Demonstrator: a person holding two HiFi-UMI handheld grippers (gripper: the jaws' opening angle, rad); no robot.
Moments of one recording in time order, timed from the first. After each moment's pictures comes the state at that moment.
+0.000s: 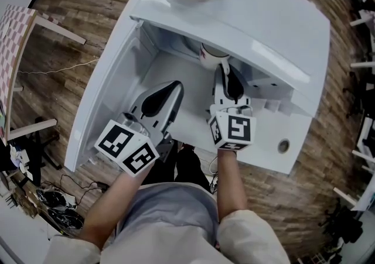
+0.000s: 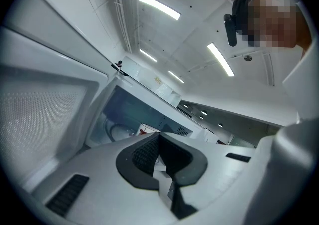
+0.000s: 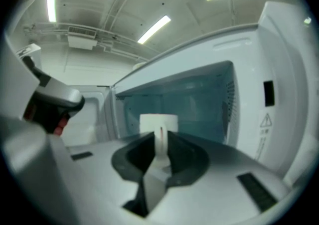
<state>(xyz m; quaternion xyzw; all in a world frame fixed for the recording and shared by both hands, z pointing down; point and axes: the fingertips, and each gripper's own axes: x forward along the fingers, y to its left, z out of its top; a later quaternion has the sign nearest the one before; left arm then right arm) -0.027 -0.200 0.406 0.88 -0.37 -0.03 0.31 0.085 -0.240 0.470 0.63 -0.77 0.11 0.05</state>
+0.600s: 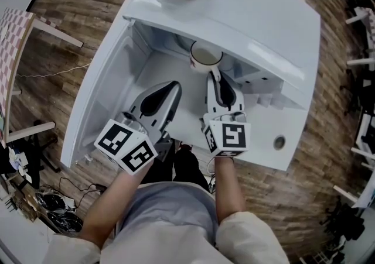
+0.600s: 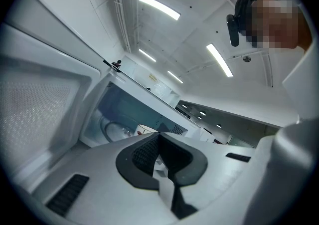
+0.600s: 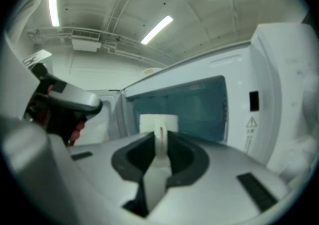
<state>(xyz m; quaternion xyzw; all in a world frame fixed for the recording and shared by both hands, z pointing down) -0.013 -0.190 0.403 0.88 -0.36 -0.04 0.31 0.080 -0.211 0.460 0.60 -0.79 0.11 0.05</state>
